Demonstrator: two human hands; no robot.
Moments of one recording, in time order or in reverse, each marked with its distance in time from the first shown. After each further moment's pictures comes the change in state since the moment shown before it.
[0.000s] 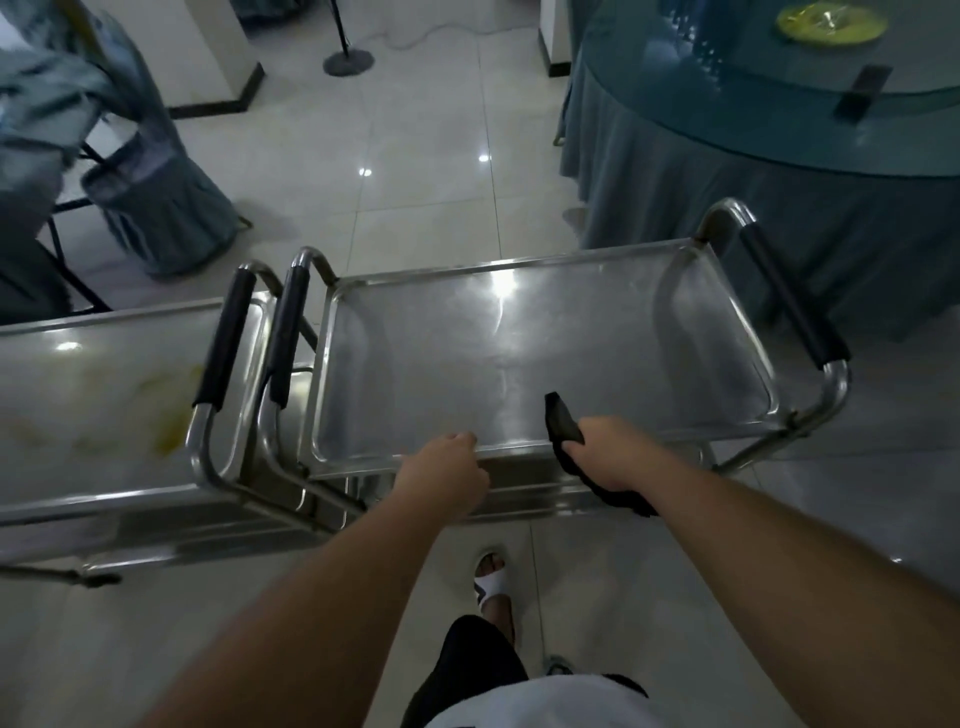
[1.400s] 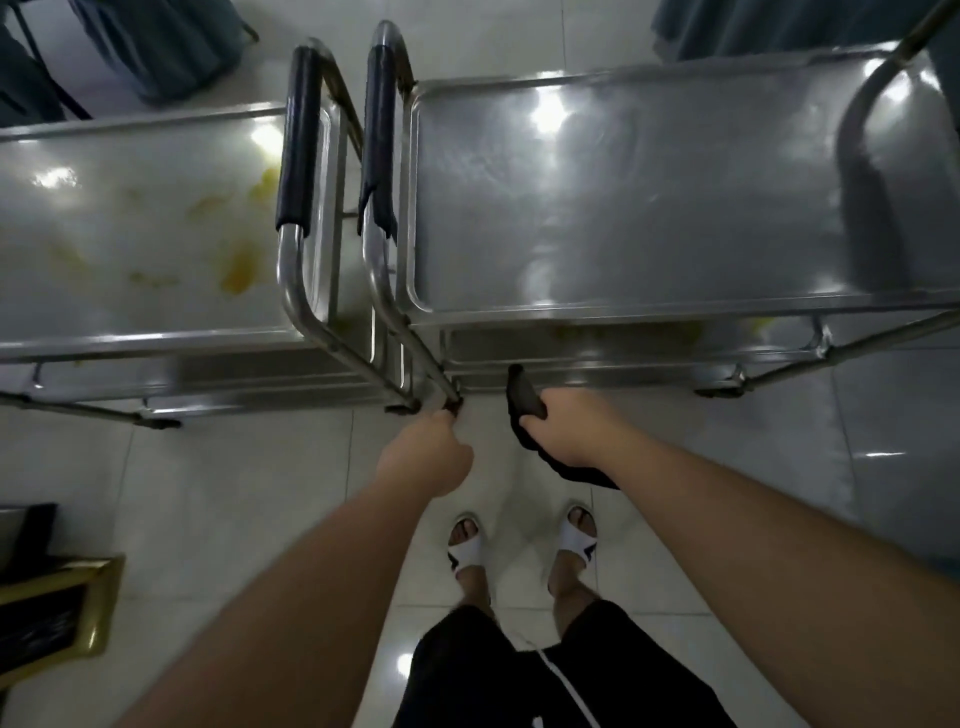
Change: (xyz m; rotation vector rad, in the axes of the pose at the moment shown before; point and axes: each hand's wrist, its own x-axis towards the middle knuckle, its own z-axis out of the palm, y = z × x) left_hand -0.045 -0.237 0.122 -0.154 -0.163 -0.230; right_hand 0.008 -0.157 0.225 -0.005 -0.131 -0.075
